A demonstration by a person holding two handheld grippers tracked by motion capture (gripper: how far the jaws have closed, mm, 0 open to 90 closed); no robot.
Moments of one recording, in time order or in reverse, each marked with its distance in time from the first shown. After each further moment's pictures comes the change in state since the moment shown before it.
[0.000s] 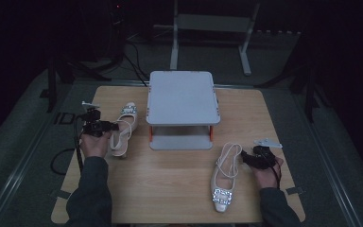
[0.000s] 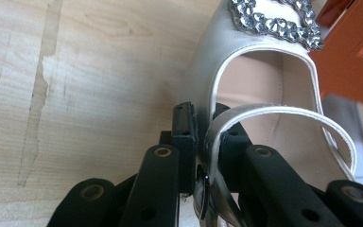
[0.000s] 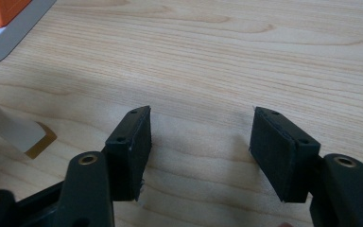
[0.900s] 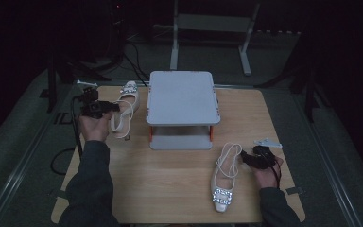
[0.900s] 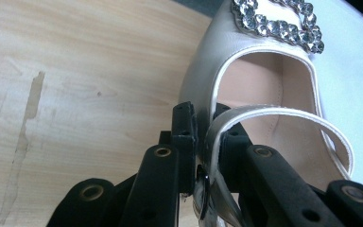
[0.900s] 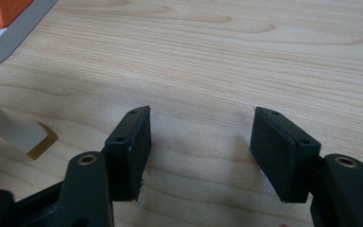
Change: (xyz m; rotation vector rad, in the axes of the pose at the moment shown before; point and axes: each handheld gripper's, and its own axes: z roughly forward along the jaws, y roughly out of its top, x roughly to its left) left arm -0.043 0.044 -0.038 -0.088 -0.034 0.000; right arm 0.000 0.000 0.000 0.002 0.004 0.002
